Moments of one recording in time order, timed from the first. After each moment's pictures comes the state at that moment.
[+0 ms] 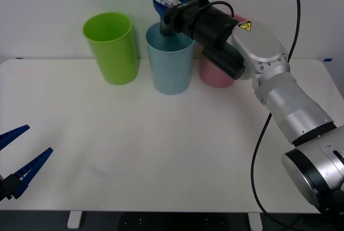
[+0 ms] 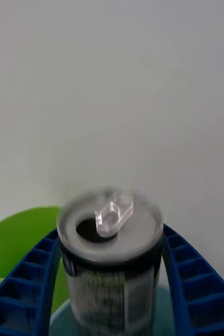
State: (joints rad) right arm -0.98 -0.22 0.24 -0.93 1.32 -0.32 -0.23; left arm 0.35 0.40 0.52 -1.66 -0.96 -1.22 0.00
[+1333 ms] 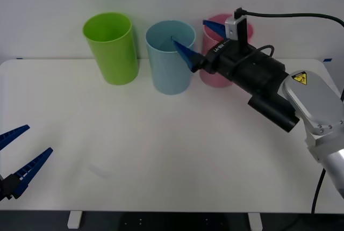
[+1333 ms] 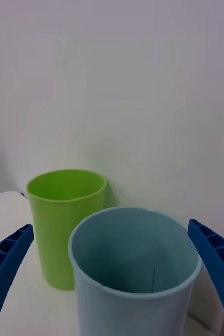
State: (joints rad) right arm -0.48 -0.45 0.25 -1.54 1.29 -0.43 -0.22; left arm 0.35 0.40 0.52 -1.66 -0.96 -1.22 0.00
